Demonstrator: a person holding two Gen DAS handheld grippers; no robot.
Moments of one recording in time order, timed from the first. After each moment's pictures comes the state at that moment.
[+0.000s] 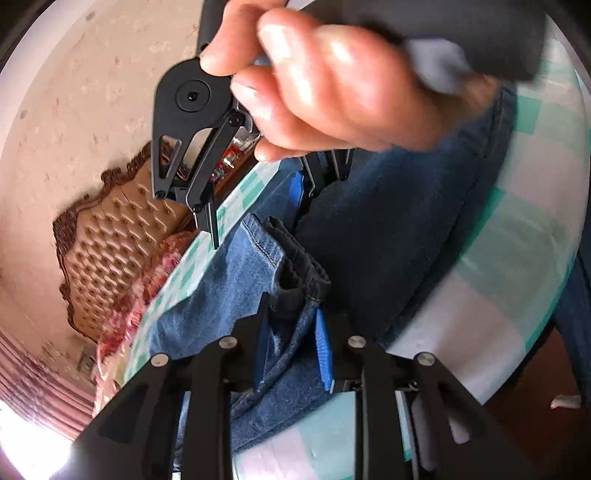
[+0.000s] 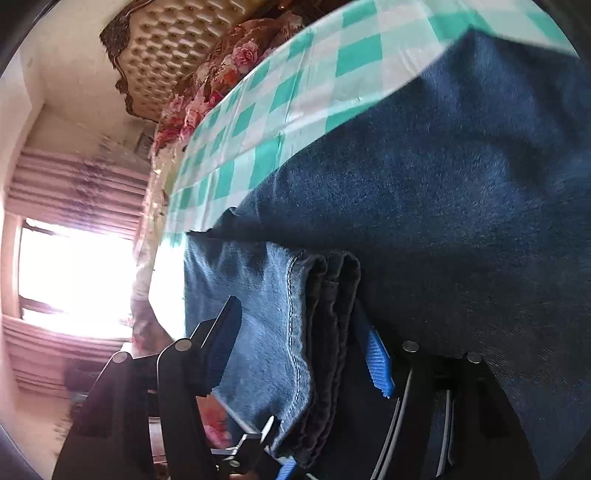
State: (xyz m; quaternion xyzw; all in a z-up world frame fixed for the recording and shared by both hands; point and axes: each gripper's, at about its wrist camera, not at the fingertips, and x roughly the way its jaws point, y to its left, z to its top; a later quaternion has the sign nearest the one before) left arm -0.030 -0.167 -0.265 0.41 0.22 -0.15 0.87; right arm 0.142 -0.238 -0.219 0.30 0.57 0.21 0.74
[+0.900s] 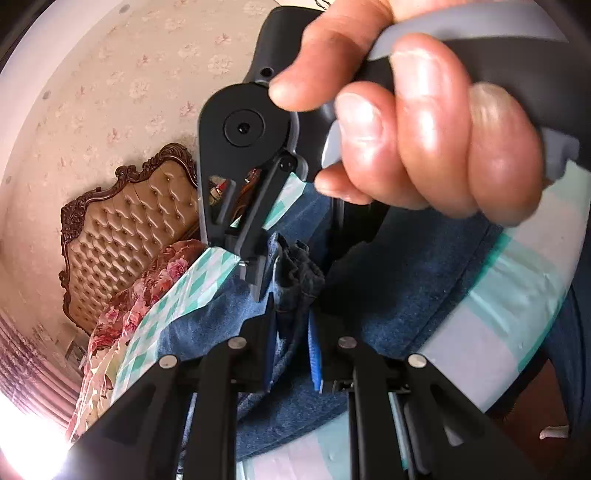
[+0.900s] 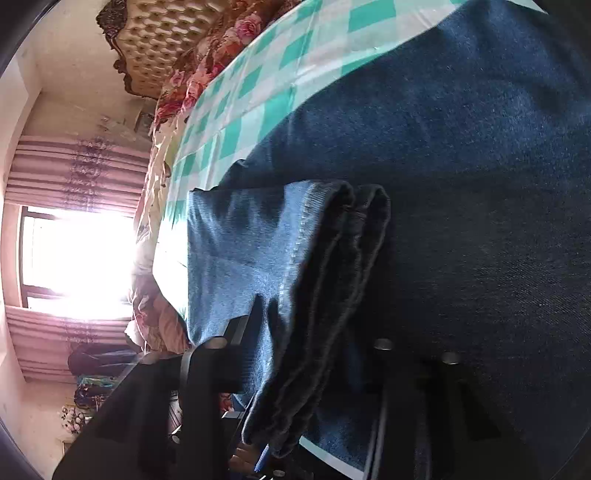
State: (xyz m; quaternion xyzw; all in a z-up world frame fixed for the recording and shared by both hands) left arm -0.042 -0.159 -0.246 0.37 0.18 -0.15 0.90; right arm 0.125 -0.220 -0.226 0.30 0.60 0.23 0.70
